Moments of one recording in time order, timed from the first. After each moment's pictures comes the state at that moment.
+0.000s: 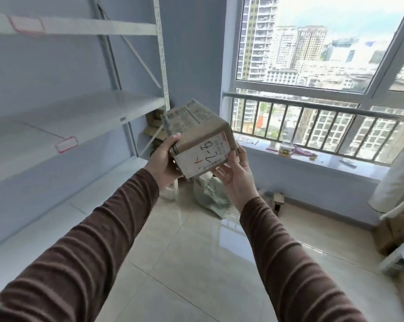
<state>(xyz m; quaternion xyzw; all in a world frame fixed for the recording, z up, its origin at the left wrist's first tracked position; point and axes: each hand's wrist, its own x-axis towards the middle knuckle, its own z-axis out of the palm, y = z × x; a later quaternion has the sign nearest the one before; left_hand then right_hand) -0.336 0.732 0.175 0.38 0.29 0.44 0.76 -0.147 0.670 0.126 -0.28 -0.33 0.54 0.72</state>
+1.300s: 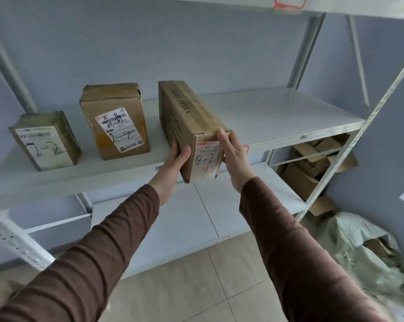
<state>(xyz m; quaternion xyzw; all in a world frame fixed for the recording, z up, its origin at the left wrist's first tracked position) -0.808 0.873 0.117 0.40 0.53 0.61 0.44 -0.656 0.962 0.154 -0.29 -0.63 0.59 0.41</state>
